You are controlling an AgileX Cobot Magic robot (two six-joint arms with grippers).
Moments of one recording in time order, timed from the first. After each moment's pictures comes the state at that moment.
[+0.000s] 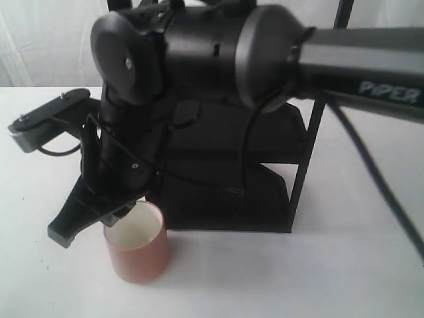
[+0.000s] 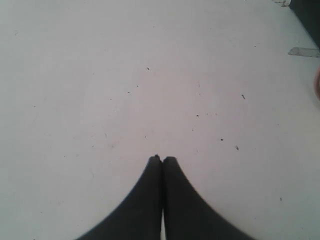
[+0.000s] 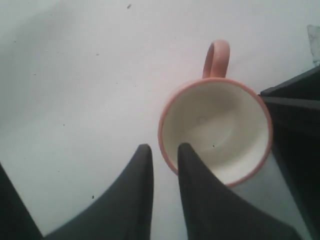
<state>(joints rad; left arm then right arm) 0.08 0.00 0.02 0.00 0.50 0.02 0.99 1.89 -1.66 0.13 1.05 -0.20</state>
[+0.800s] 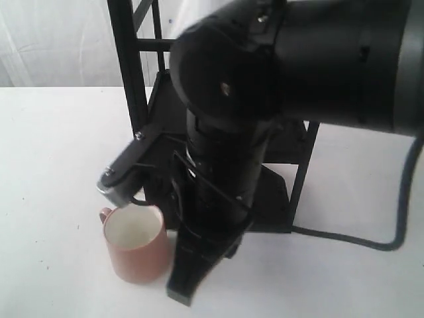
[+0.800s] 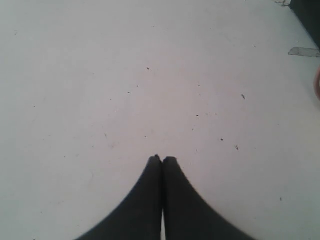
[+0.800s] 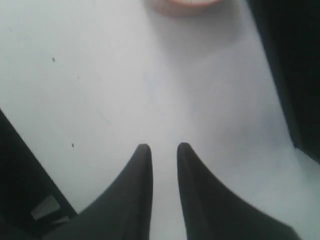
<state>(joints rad) 0.08 0.00 0.02 0.00 0.50 0.02 0.99 1.64 -1.35 -0.03 1.22 -0.20</state>
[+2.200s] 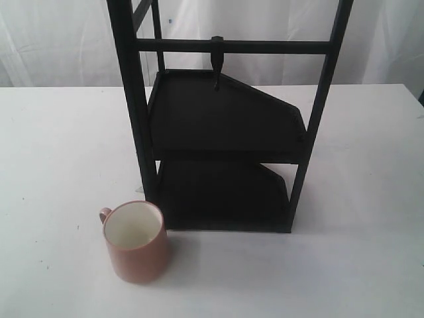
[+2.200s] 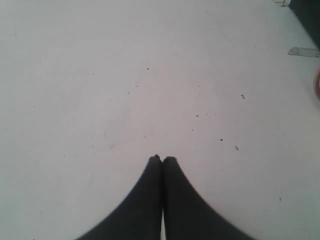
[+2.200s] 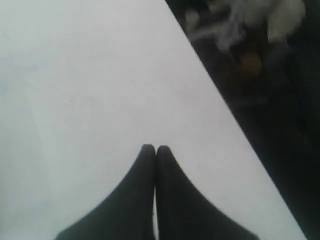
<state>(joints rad) 0.08 0.00 0.02 0.00 0.50 0.02 -0.06 0.91 -0.65 -0.52 0.56 0.64</state>
